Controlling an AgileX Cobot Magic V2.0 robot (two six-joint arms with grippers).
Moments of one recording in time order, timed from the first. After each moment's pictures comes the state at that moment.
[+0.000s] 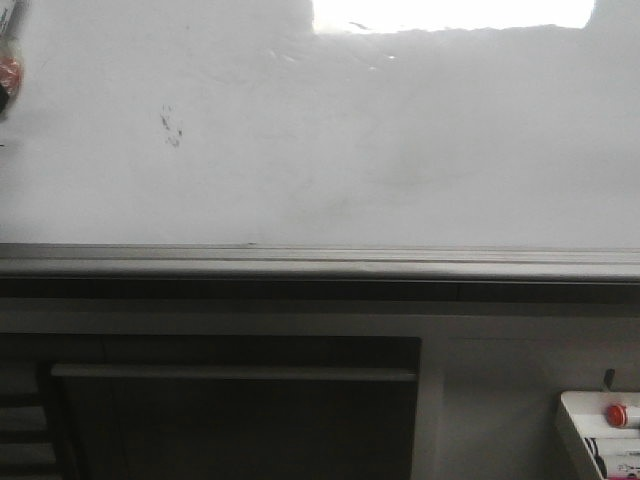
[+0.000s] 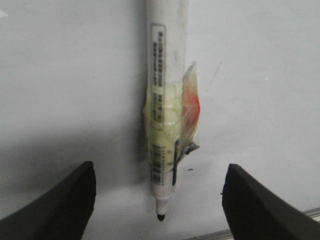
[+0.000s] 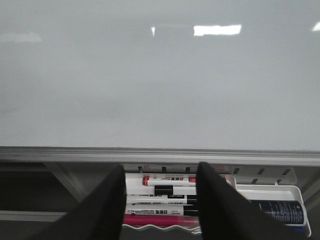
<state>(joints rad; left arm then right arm) -0.26 1.18 -0.83 0.10 0.43 -0.01 -0.01 0.40 -0.63 0.02 0.80 0.01</state>
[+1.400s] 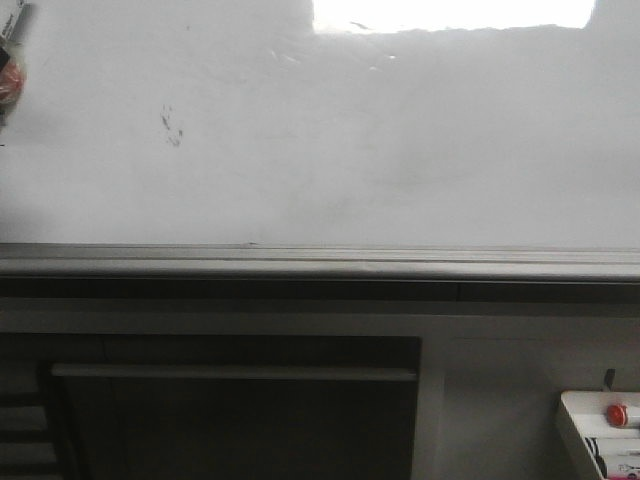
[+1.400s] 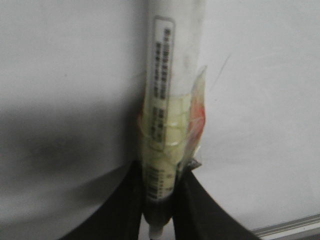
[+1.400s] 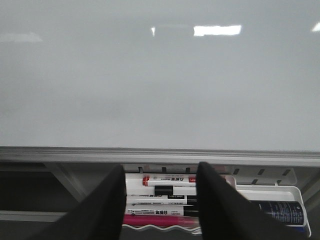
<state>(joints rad) -0.26 1.26 -0.86 0.09 0.46 -0.01 -0.01 0.40 -0.63 0.02 0.80 0.01</state>
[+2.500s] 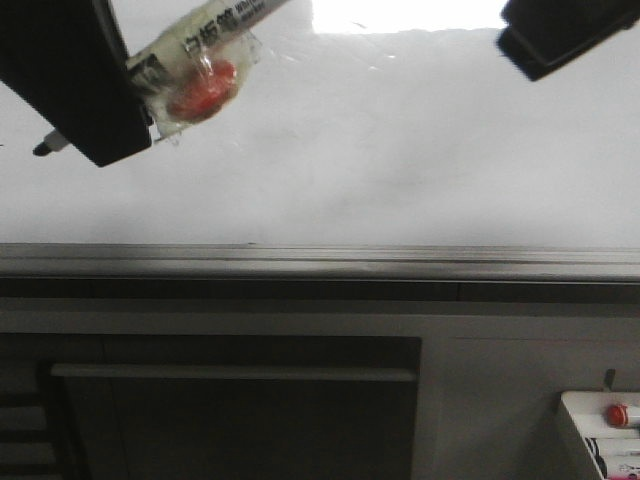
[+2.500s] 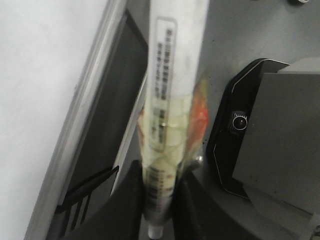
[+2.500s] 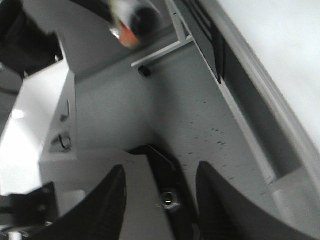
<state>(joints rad) -0.84 1.29 -1.18 -0.07 1.09 0.52 0.32 1.16 -1.02 0.76 1.15 -1.02</state>
